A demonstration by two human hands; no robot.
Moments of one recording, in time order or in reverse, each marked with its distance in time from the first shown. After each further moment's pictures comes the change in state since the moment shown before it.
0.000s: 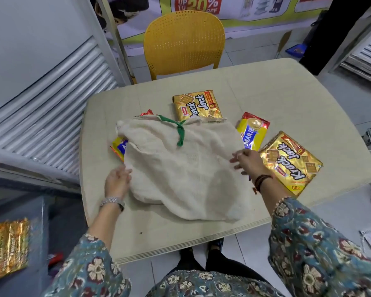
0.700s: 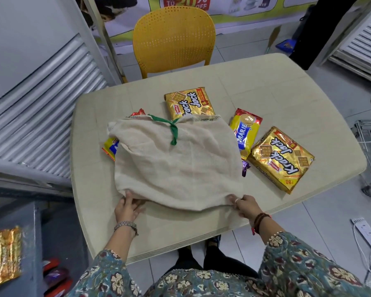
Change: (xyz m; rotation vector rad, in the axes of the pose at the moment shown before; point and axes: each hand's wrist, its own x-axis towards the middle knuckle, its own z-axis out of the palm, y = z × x) left_hand -0.036 -0.070 0.019 -0.361 0.015 -0.224; right_hand -0.035 0.123 0.020 0.154 -0.043 0.381
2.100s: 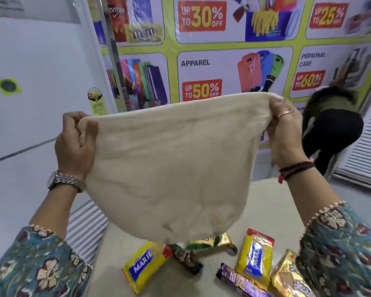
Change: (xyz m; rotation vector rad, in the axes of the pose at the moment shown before) left_hand -0.185 0.443 0.080 0.365 0.172 1.685; right_hand -0.247 -0.410 -0.113 0.768 -0.004 -1.470
